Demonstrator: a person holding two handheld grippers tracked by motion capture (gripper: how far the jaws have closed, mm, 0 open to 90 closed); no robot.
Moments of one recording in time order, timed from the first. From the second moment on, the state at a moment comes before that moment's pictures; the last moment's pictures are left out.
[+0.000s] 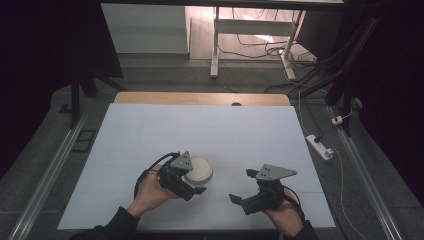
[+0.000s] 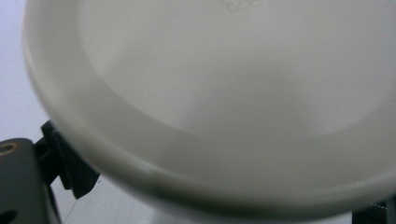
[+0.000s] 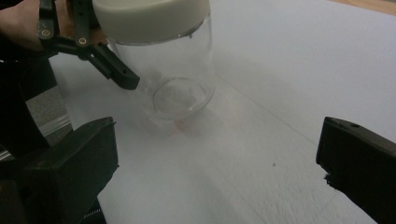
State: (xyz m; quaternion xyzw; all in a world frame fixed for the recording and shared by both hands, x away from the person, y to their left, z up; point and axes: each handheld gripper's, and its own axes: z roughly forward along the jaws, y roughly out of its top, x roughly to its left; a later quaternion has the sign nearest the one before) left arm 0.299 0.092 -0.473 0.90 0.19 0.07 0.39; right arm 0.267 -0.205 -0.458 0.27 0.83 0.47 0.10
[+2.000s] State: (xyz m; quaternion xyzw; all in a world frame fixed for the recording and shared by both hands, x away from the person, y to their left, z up) left arm 0.299 0.088 -0.476 0.91 0.15 0.05 0.39; right arm 0.304 -0.099 -0.444 0.15 0.87 0.47 0.06
